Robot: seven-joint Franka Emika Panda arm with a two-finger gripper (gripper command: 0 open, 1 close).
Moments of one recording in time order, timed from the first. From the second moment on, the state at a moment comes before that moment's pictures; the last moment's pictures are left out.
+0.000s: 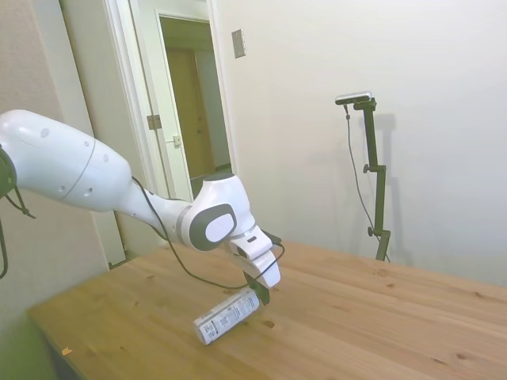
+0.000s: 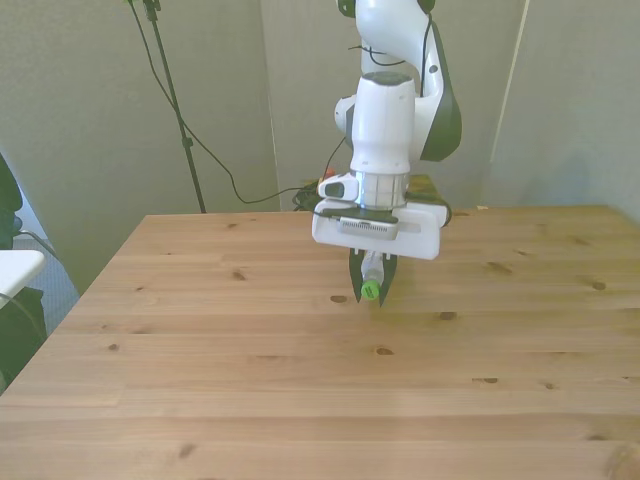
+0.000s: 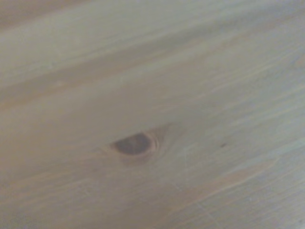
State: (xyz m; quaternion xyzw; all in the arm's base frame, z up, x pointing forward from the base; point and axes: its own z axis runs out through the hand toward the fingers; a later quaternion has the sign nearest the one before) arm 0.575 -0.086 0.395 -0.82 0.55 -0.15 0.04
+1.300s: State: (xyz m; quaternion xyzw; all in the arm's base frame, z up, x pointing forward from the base) arm 0.566 -0.104 0.452 -0.55 0.65 -0.53 -0.04
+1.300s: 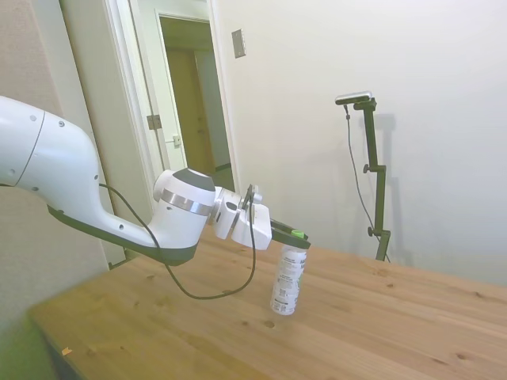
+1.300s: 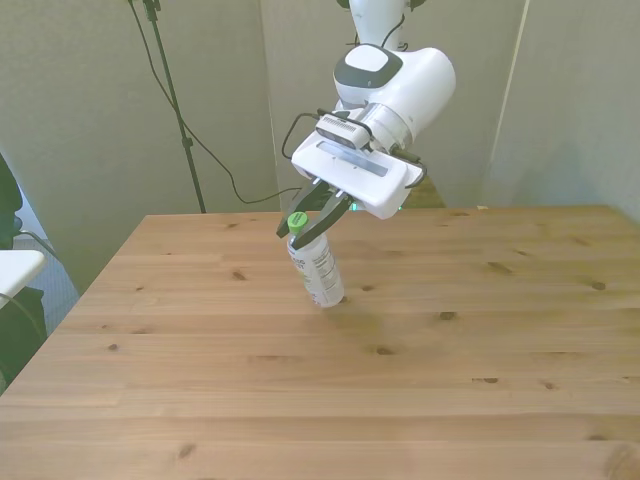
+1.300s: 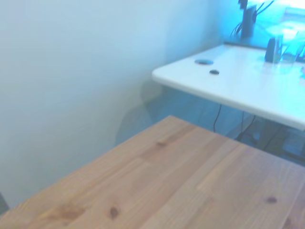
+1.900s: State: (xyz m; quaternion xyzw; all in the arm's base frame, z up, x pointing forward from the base) arm 0.606 -0.099 0.480 -0.50 0.64 -0.58 -0.06
